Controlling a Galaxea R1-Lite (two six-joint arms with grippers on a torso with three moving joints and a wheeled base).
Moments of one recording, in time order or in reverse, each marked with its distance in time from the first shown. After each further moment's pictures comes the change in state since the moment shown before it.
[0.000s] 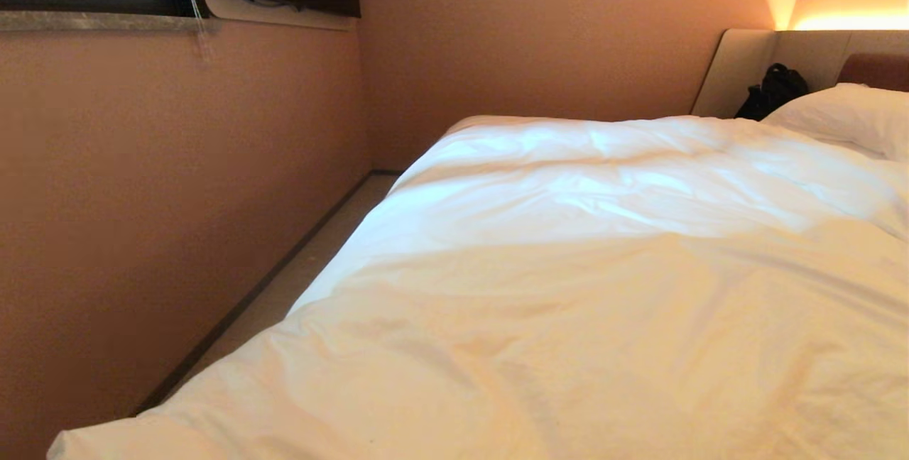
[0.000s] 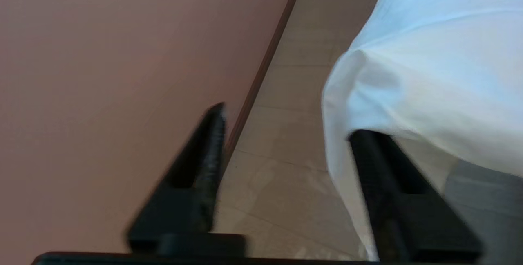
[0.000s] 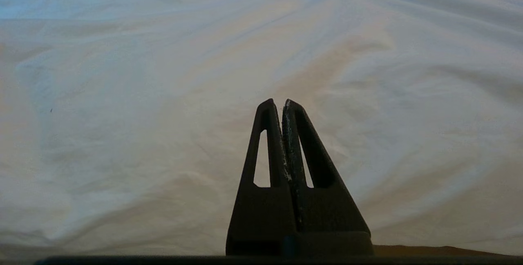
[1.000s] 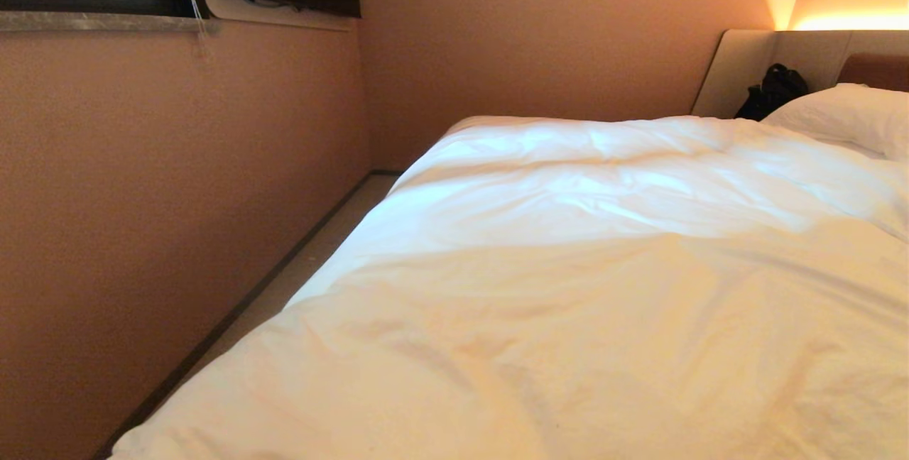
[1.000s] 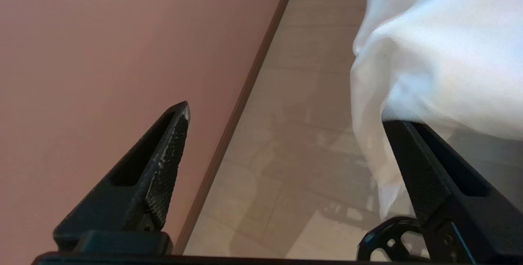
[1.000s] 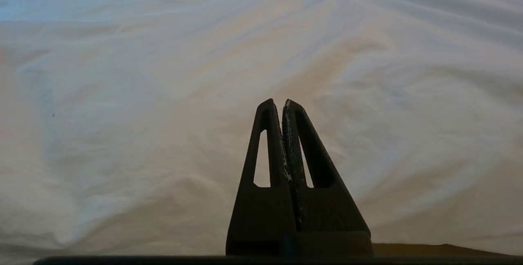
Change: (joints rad) left arm 0.060 -0.259 -0.113 0.474 -0.018 -0.039; right arm 0.000 0.000 0.000 0.000 0.000 0.000
